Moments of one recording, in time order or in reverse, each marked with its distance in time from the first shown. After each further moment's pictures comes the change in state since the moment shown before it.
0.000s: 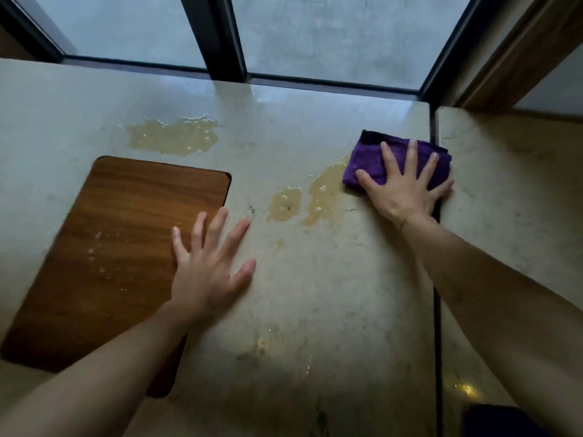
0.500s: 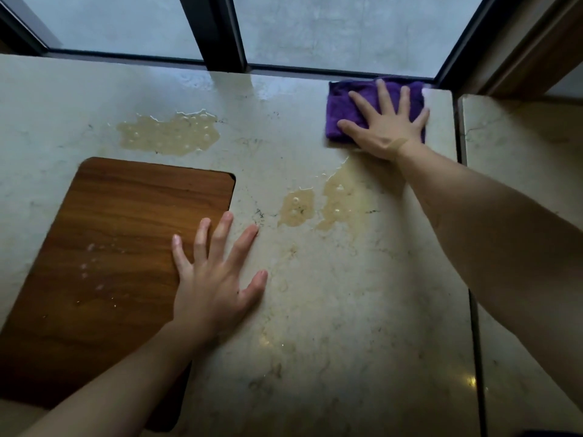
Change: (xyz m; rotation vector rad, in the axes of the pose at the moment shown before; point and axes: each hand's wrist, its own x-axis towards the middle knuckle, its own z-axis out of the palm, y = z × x) left_hand 0.008 -0.002 0.007 -0.024 0.035 0.028; right_hand 0.098 -0.067 -0.017 -0.068 -0.043 -0.257
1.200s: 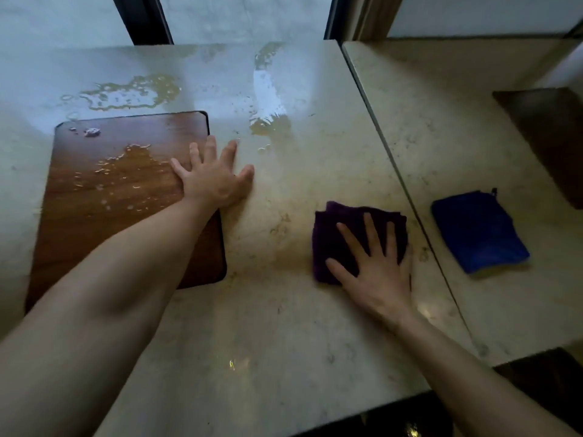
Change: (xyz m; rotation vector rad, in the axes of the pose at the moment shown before) left_hand 0.001 -0.012 -0.018 -0.096 -0.075 0.147; right_hand -0.483 -0.075 0.163 0.045 0.055 0.375
